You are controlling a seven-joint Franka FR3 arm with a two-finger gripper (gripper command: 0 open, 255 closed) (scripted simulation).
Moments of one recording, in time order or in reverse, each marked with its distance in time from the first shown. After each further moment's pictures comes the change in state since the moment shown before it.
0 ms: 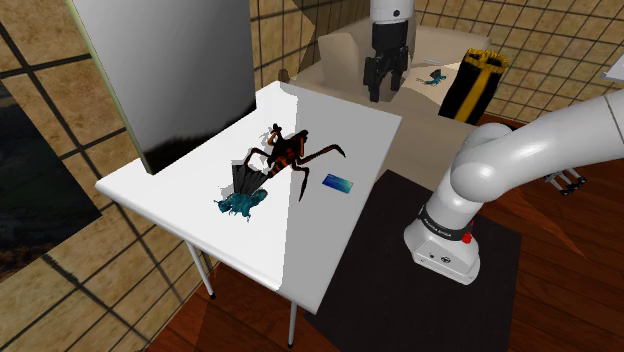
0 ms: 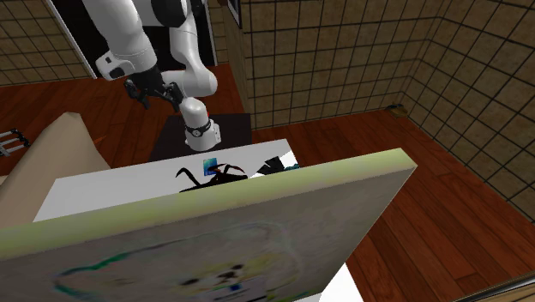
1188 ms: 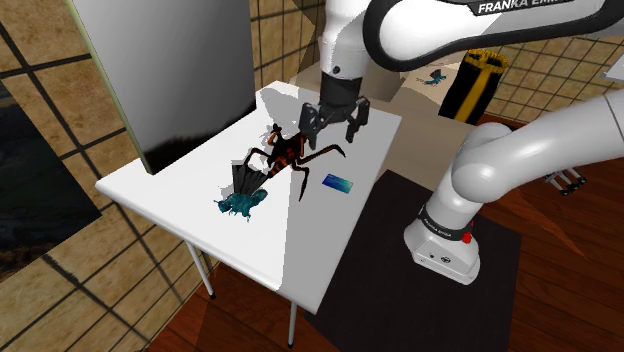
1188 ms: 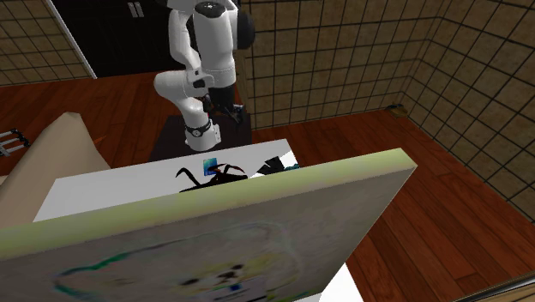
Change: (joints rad) arm 0.026 -0.001 0.454 -0.131 0.319 0.387 0.670
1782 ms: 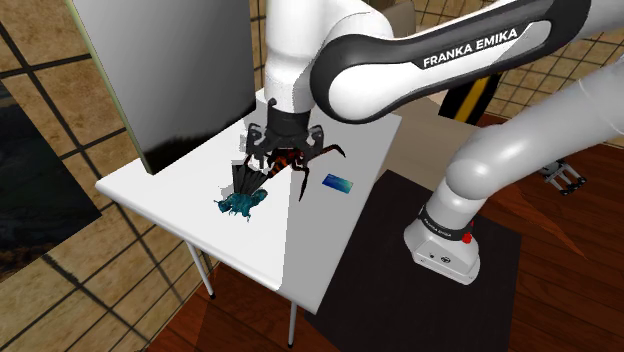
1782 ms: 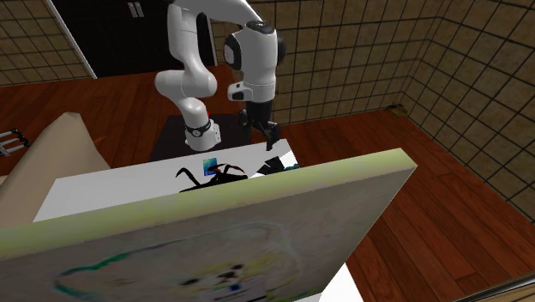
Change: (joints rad) arm -0.143 0.235 0.335 0.141 -0.023 0.251 0.416
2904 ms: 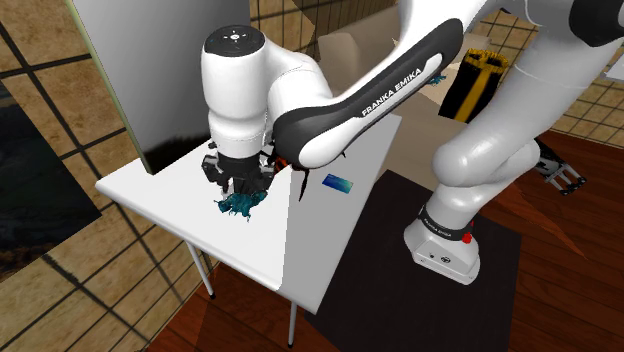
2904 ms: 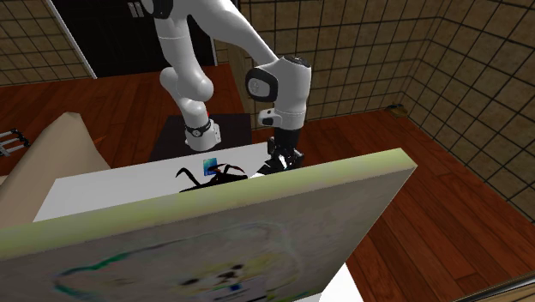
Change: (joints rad) arm -0.472 0.465 0.594 0.171 -0.524 0.204 0.647
